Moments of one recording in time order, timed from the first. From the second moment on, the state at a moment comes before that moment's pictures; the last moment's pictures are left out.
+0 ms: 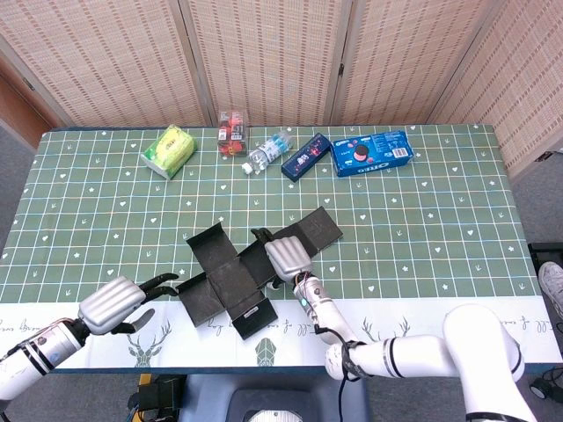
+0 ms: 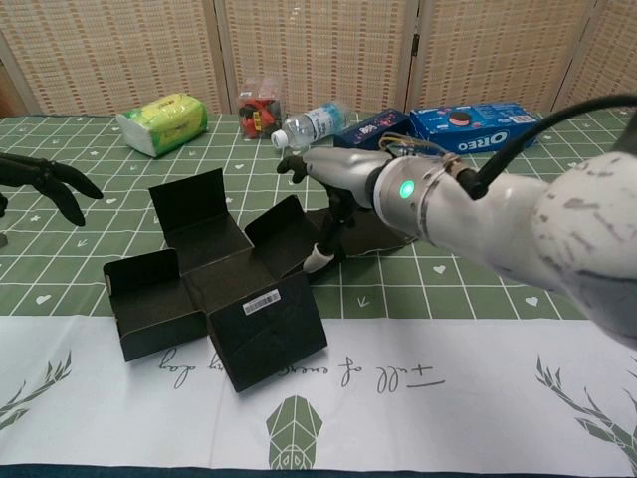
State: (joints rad) left arm -0.60 -0.93 0.11 -1.69 1.88 1.04 -0.37; right arm 1.10 -1.73 0.23 -1.56 -0.52 1.03 -0.62
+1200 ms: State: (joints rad) left arm -0.77 -1.14 0.11 -1.51 1.61 0.66 -0.21; right arm 0.90 -1.39 0.23 -1.84 -0.70 1.05 -0.41
